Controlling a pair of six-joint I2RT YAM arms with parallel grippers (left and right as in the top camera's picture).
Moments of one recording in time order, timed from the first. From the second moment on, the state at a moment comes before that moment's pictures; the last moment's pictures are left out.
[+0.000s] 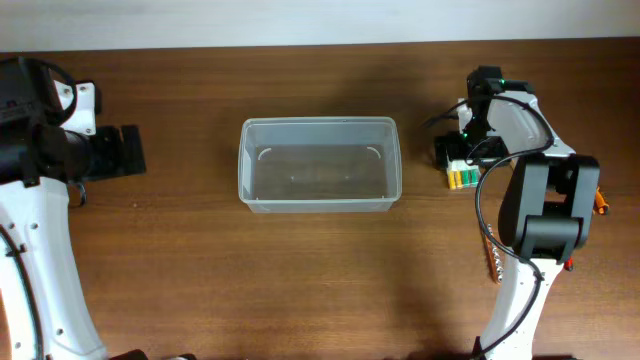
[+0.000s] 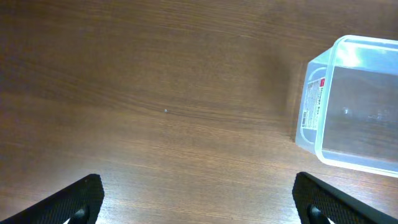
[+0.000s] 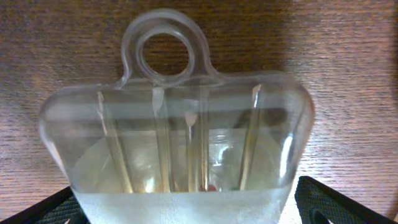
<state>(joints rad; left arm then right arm) 0.27 1.53 1.80 -1.37 0.03 0.10 -0.08 2.28 1.78 -1.08 0.04 -0.07</state>
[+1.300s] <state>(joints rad) 0.27 1.53 1.80 -1.37 0.03 0.10 -0.07 2.30 2.21 -1.38 -0.02 -0.07</state>
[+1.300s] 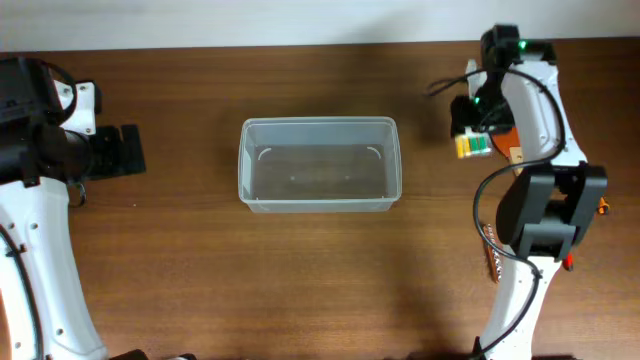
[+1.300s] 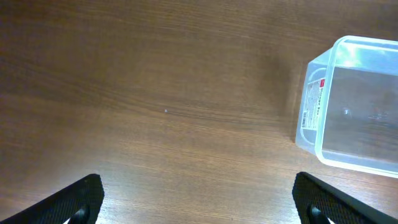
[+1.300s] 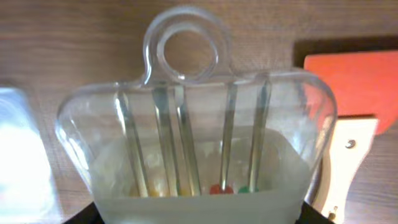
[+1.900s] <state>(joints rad) 0.27 1.53 1.80 -1.35 0.03 0.10 0.45 2.30 2.55 -1.54 -0.04 -0.24</state>
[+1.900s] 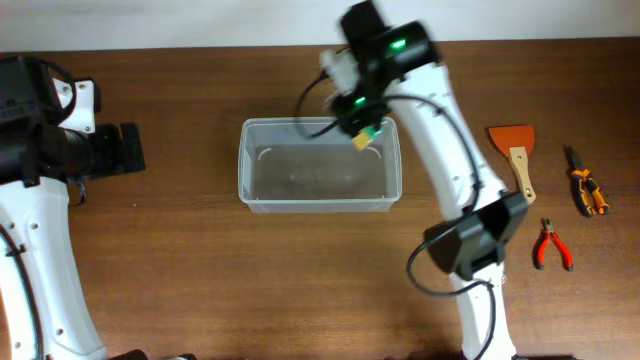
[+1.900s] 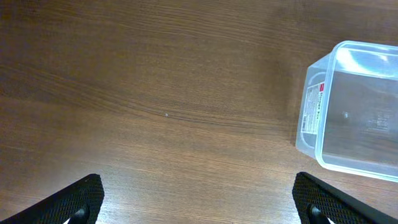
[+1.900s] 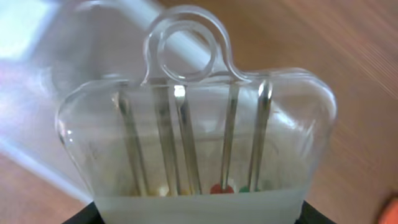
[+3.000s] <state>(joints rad) 0.27 1.53 1.80 -1.34 0.03 0.10 0.61 2.30 2.10 -1.12 -0.05 -0.40</state>
